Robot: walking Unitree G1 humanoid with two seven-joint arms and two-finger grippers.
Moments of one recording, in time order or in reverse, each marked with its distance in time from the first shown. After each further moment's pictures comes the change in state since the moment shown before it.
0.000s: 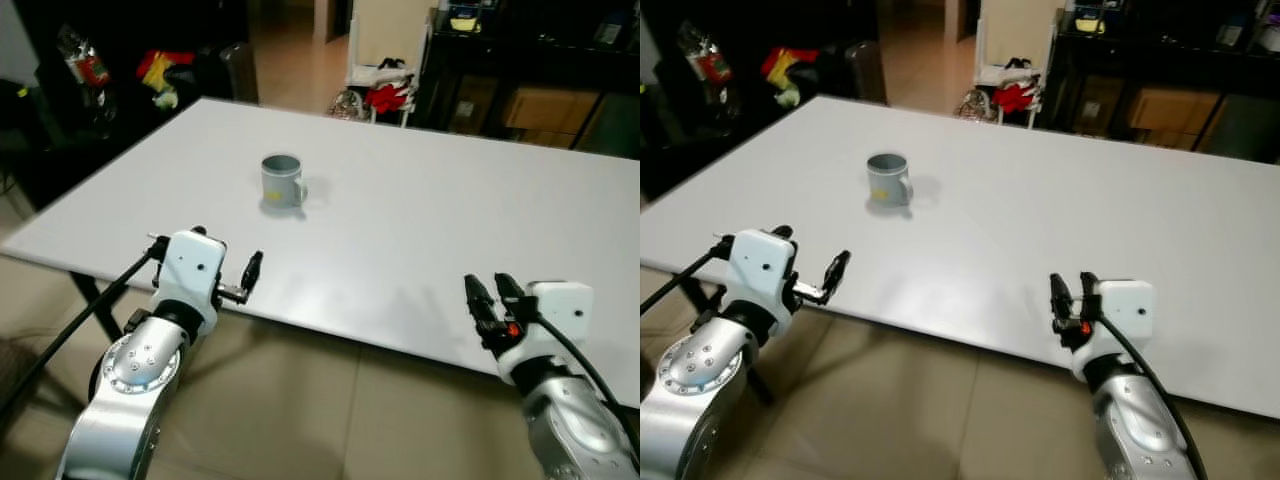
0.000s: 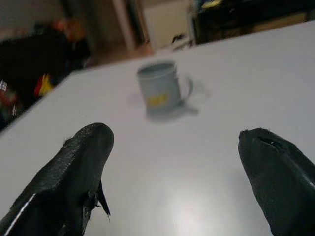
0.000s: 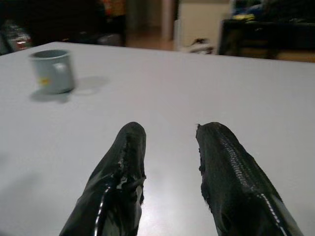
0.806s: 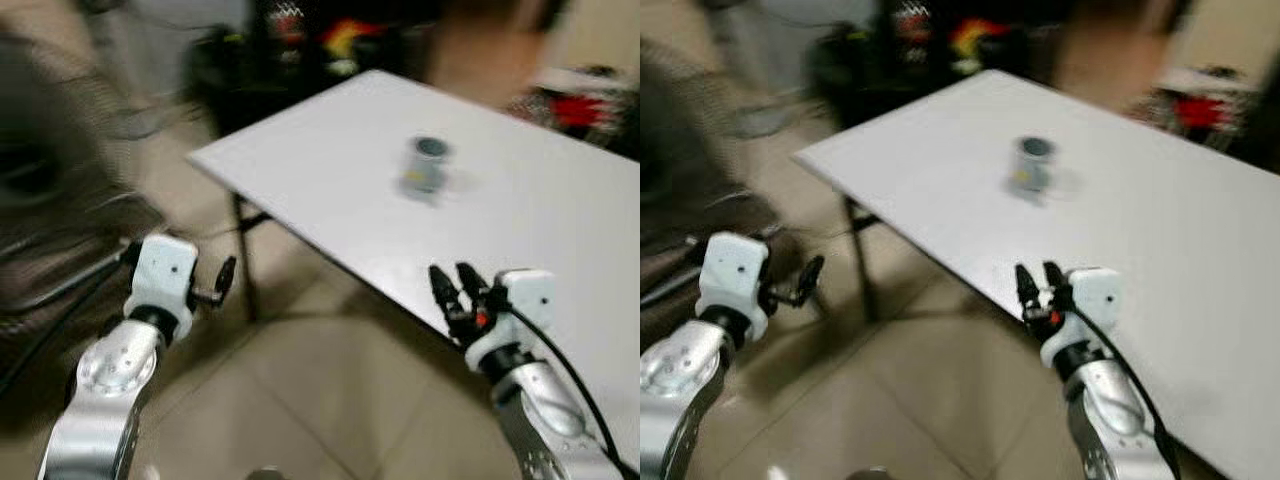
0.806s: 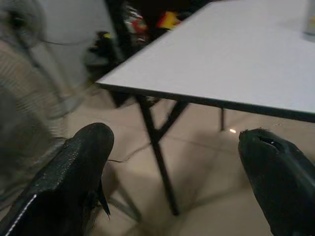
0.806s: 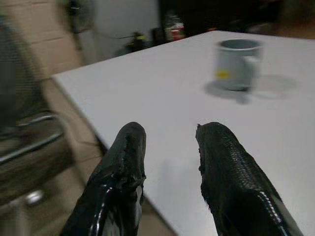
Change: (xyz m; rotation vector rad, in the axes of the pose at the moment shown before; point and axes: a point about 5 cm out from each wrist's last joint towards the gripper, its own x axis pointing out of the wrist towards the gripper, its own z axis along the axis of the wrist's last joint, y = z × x) left arm 0.004 0.019 0.002 0.017 -0.003 0.043; right arm 0.013 0.015 0.001 0.072 -0.032 0.096
